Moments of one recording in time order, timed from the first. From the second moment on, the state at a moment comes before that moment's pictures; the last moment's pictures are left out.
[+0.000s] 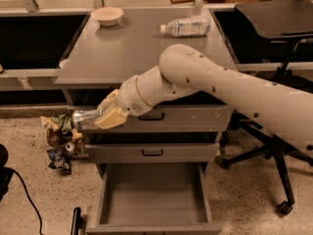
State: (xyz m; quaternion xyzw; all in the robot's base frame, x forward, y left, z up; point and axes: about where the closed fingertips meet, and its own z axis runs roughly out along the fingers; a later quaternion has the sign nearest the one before) arm 0.536 0.141 0.810 -0.64 0.61 0.30 0.36
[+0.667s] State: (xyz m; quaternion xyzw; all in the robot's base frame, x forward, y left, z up) arm 0.491 0.109 0.705 -0.59 0.64 0.34 0.37
